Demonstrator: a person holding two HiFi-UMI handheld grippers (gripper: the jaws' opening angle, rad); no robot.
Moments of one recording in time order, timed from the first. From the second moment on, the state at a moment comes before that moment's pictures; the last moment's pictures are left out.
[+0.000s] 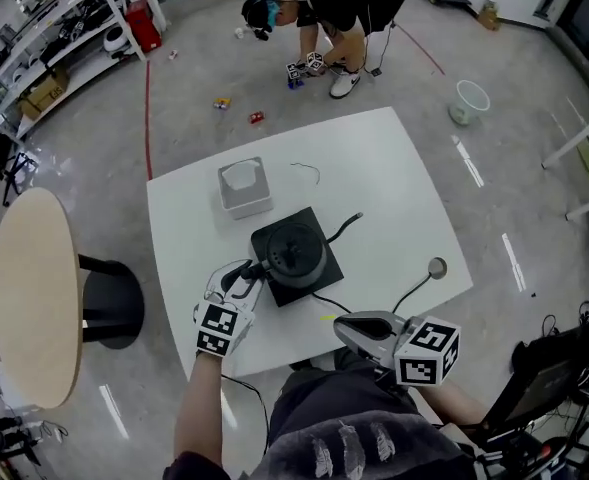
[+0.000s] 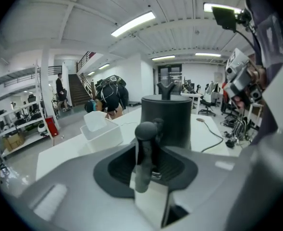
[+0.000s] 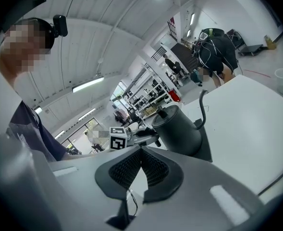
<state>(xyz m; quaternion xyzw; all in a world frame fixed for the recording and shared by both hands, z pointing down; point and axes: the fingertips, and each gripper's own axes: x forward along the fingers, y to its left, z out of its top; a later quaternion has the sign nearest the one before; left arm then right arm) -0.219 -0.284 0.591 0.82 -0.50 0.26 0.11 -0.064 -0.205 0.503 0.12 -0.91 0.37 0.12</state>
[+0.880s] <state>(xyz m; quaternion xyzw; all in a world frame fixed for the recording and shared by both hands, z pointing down) -0.220 -0.297 0.599 0.79 -0.52 0.30 0.13 -0.068 -0.197 0.484 0.12 -0.91 0.37 0.12</state>
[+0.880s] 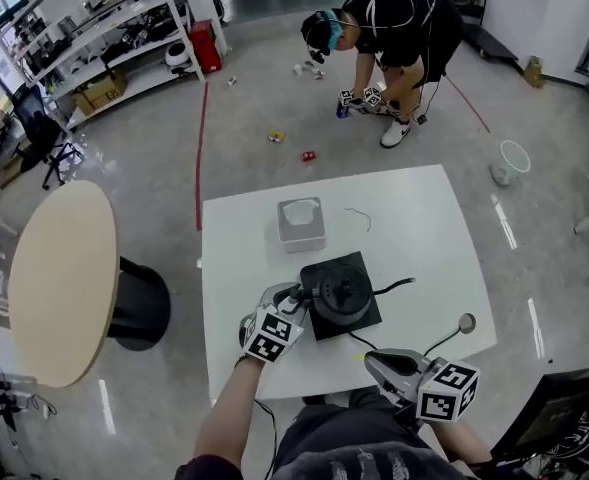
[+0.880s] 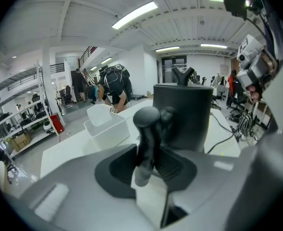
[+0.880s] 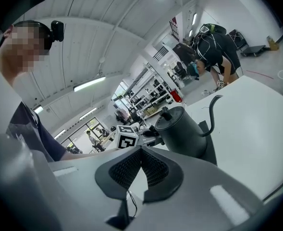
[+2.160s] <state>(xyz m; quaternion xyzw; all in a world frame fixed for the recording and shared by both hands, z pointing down) -0.308 -0.166 0.532 0.81 -0.54 0.18 0.15 -0.198 -0.130 0.468 0.03 -0.96 0.25 0.14</state>
